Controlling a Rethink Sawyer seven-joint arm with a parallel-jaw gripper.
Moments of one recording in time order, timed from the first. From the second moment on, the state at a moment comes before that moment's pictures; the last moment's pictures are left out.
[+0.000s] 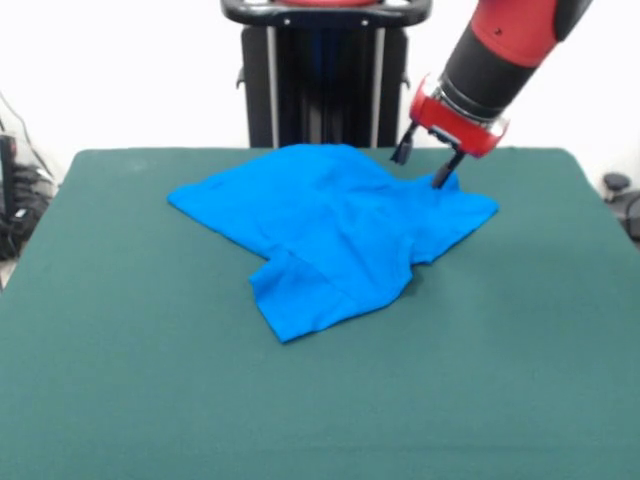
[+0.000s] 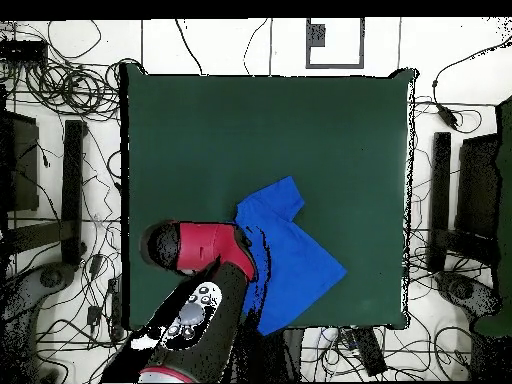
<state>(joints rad) 0.37 -0.42 -0.43 1.63 0.11 0.67 2.17</state>
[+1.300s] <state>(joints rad) 0.40 -0.30 -0.43 1.63 0.13 0.63 2.17</state>
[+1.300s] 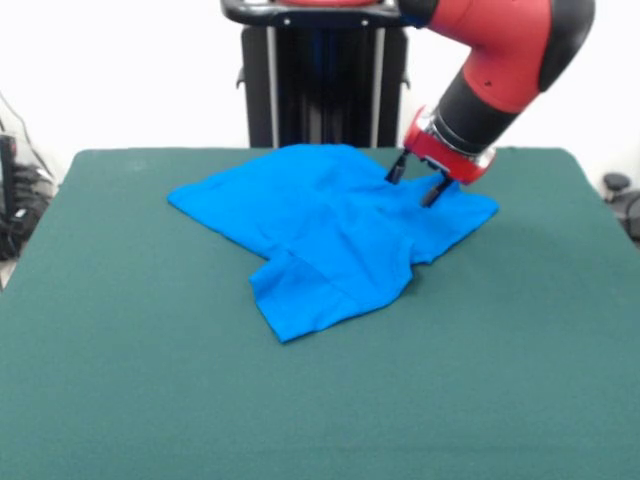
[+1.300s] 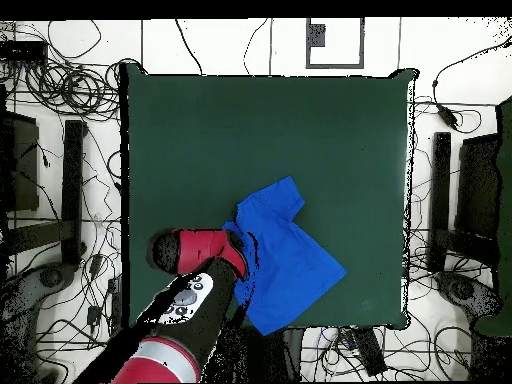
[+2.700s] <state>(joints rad) 0.46 -0.21 -0.49 1.63 0.29 0.59 2.17</state>
